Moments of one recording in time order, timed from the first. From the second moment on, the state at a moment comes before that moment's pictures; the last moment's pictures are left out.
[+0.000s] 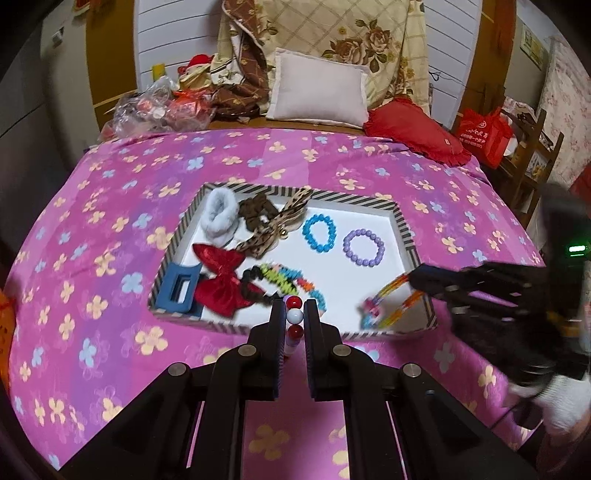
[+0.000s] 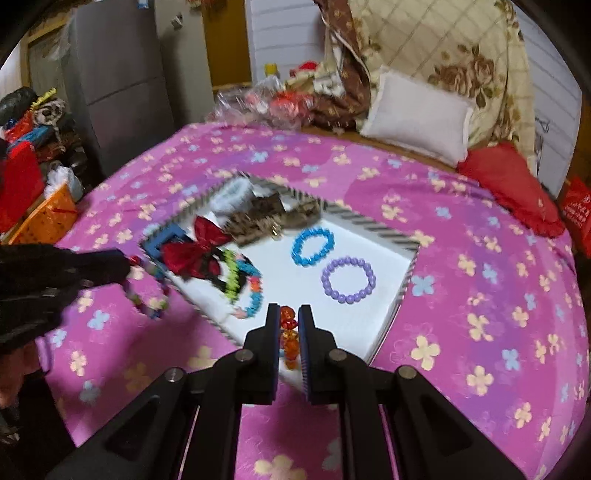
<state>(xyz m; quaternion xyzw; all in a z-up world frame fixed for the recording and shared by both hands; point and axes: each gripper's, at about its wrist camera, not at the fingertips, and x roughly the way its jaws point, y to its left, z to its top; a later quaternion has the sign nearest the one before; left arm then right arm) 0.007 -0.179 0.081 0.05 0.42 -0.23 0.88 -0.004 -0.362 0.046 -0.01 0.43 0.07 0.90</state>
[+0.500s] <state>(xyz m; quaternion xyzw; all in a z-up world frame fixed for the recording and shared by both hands) 0.069 -0.258 0.038 0.02 0.48 -0.27 0.83 0.023 -0.410 0.002 0.03 0.45 0.02 0.89</state>
